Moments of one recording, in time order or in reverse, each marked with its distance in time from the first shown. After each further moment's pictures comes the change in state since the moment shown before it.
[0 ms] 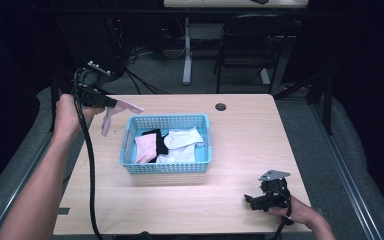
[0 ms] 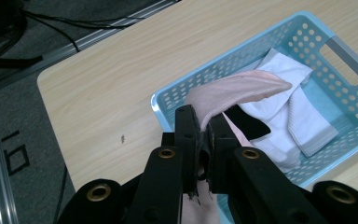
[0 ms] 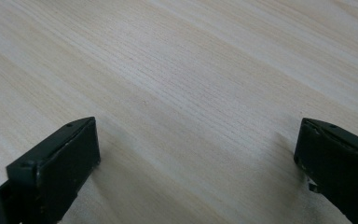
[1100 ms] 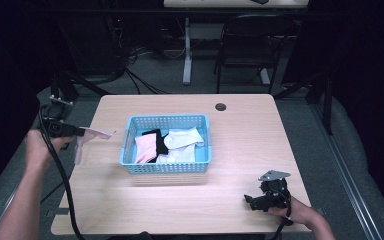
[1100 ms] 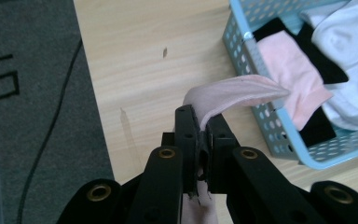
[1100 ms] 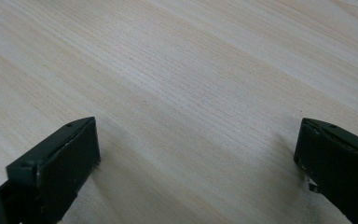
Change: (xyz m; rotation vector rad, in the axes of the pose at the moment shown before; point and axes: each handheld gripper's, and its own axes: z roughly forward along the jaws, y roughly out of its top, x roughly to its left) left arm 0.068 -0.114 0.028 0.092 0.023 -0.242; right arm 0.001 0.000 0.000 -0.002 -0.005 0.009
